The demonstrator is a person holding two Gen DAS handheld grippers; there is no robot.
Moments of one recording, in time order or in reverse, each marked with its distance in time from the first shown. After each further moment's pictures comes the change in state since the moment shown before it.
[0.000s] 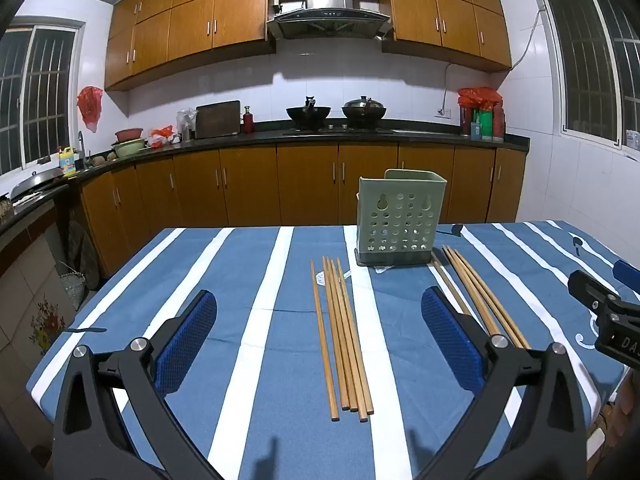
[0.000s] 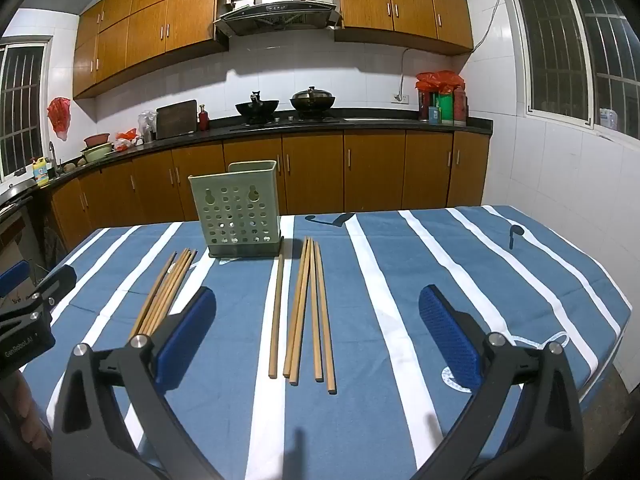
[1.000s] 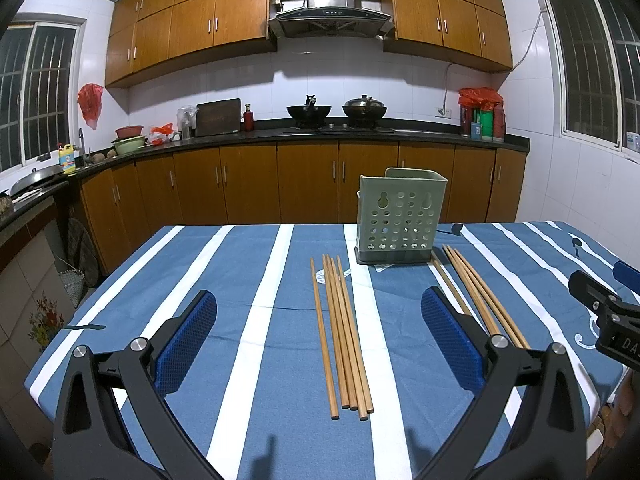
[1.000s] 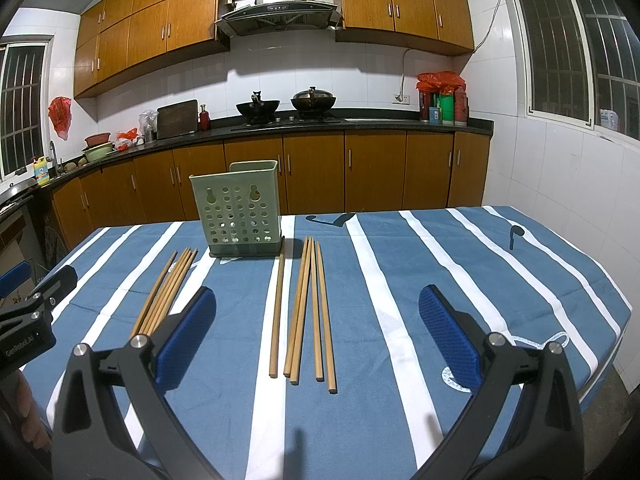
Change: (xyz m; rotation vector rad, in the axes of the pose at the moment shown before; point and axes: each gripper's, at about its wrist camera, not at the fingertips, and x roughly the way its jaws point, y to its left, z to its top) left arm 0.000 0.000 0.000 -0.006 0.002 -0.003; right arm 0.000 0.000 0.000 -0.001 -0.001 -0.001
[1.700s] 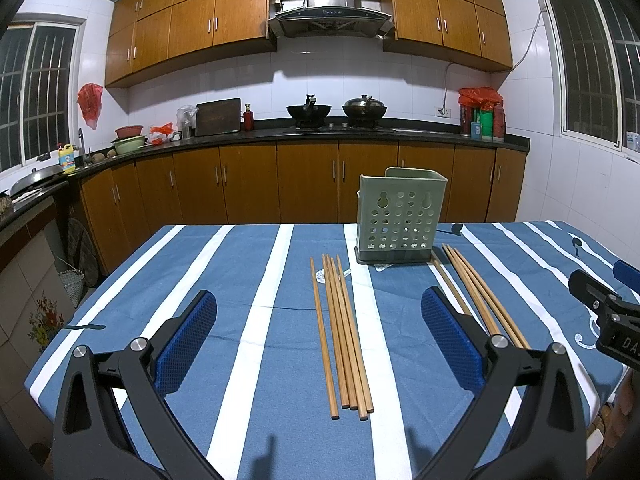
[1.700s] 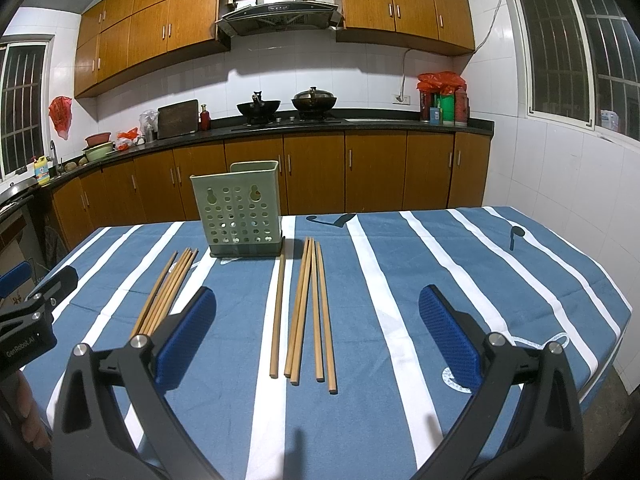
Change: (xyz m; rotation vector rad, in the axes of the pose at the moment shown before) left arm 0.001 -0.002 0.000 -0.001 0.001 -0.001; right arm 0.000 0.001 -0.001 -0.001 0.000 0.000
